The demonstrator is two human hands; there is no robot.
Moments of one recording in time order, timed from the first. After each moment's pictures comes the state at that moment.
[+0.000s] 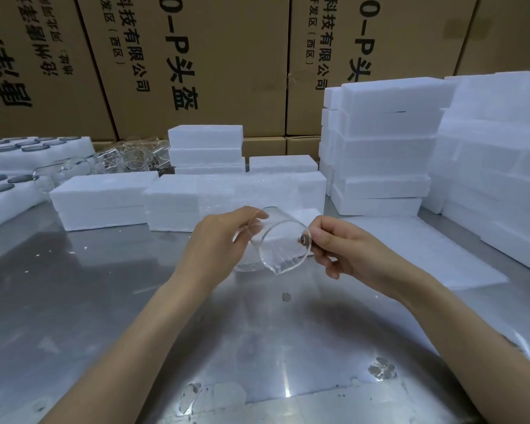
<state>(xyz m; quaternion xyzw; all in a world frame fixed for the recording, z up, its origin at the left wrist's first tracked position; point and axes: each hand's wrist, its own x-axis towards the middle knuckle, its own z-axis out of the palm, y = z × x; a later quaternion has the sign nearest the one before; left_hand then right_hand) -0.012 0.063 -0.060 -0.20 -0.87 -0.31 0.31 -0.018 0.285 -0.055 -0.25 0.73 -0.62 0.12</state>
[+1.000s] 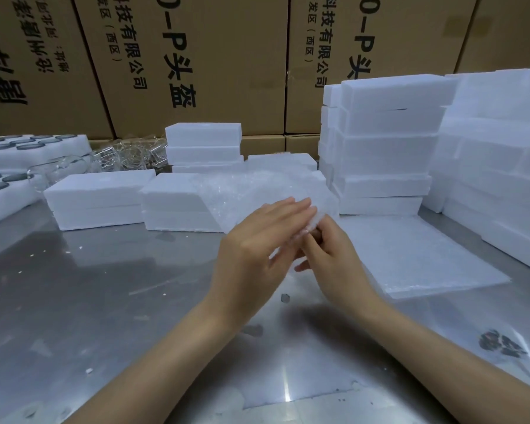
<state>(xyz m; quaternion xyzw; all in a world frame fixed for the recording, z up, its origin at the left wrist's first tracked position) 0.010 0.110 -0.066 -0.33 -0.75 -0.30 0.48 -0.009 0.239 -0.077 -0.22 0.74 -0.61 -0.16</state>
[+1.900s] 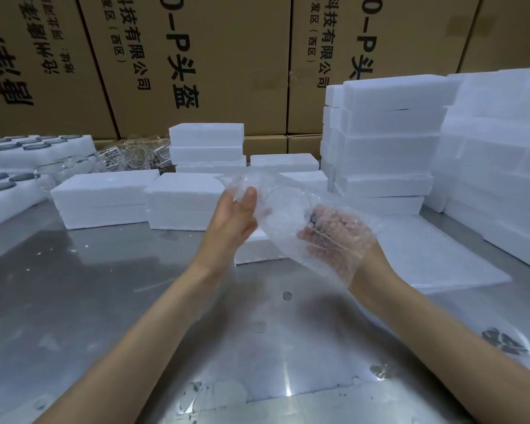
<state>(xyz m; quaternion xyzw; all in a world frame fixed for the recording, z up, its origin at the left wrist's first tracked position) -0.019 0.079 -0.059 -0.14 -0.69 -0.70 0.12 -0.020 0.254 -0.059 -0.05 0.52 -0.85 0.04</state>
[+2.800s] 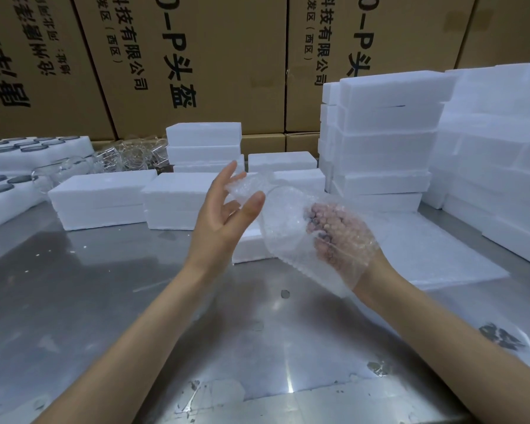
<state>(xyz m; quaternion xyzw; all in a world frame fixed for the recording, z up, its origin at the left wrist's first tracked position) -0.005 0.078 -0.051 -0.15 -0.72 -0.65 0.22 -0.019 0.260 -0.063 0.01 0.58 -0.81 0.02</state>
